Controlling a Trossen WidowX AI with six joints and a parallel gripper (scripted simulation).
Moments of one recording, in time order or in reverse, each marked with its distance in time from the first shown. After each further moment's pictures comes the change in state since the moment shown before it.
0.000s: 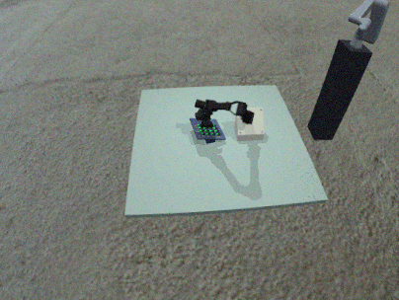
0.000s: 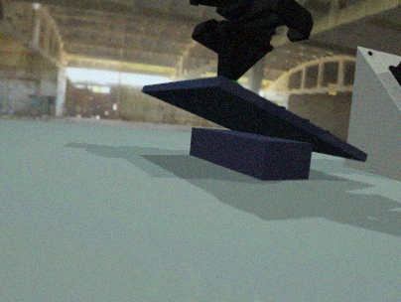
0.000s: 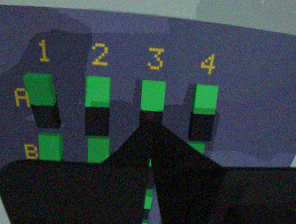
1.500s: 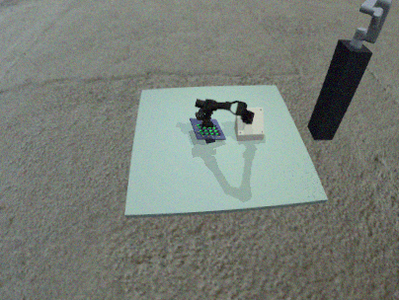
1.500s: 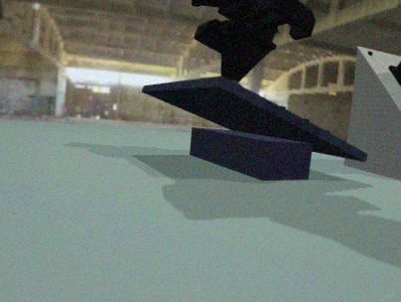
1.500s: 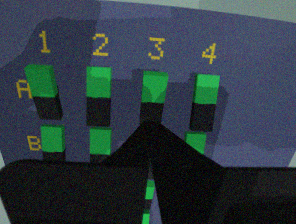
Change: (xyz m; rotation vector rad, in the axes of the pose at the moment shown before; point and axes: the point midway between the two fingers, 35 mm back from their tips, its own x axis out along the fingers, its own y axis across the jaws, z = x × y) arm -0.003 0.000 -0.004 0.012 0.025 0.007
